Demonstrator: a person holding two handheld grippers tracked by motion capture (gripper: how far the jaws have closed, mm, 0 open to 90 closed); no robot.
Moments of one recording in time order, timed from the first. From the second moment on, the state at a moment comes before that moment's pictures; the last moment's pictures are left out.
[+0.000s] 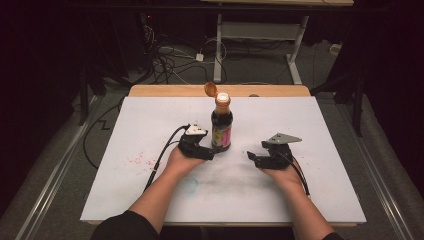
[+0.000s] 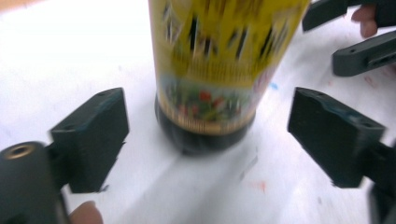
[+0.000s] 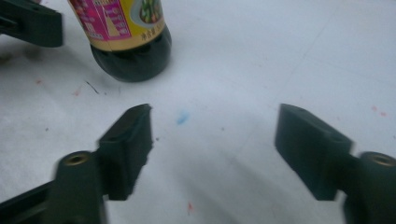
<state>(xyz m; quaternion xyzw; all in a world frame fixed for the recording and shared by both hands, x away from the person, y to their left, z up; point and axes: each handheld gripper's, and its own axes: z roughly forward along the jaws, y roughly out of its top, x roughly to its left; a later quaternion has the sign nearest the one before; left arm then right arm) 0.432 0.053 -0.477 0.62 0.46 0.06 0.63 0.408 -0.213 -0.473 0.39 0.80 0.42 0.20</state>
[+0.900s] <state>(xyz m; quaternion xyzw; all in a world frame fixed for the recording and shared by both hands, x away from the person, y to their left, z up) 0.351 0.161 -0.492 0.60 0.50 0.12 0.61 0.347 -0.263 -0.478 0.41 0.78 0.42 0.23</state>
